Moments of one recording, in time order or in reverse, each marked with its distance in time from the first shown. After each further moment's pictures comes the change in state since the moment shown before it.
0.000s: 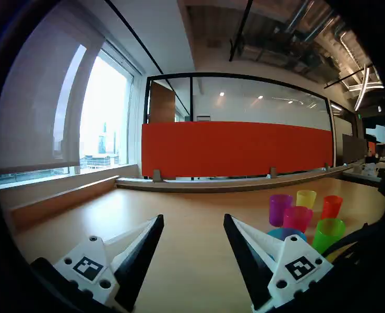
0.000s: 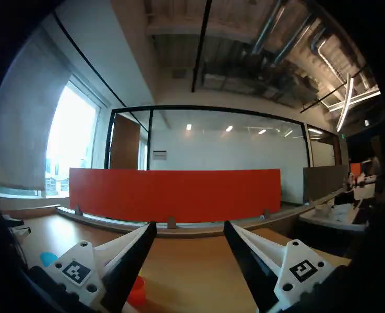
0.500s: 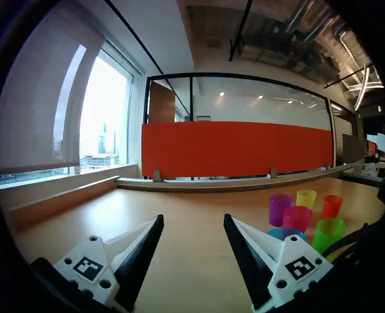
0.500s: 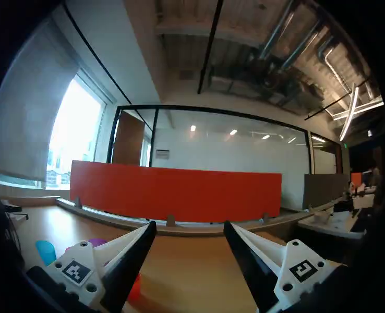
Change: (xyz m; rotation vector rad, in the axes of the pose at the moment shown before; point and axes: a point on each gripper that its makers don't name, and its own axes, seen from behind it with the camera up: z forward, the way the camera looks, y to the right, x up) left arm 0.000 0.001 0.000 0.000 0.000 0.001; right arm -0.017 -0.005 -0.004 0.015 0.009 -0.046
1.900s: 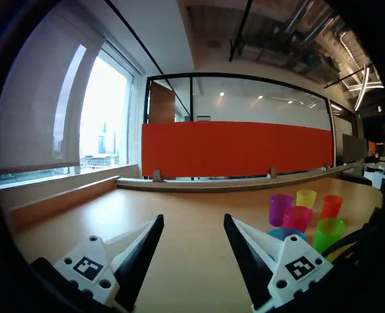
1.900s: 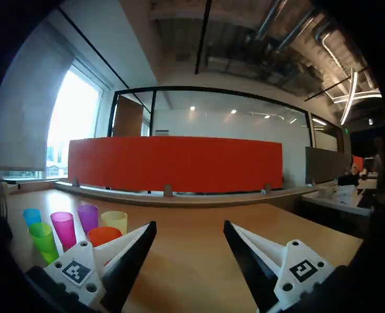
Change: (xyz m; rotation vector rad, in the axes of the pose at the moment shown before) left arm 0.000 -0.001 0.000 0.000 0.000 -0.001; right arm -0.111 0.026 0.005 0.009 -0.117 0.033
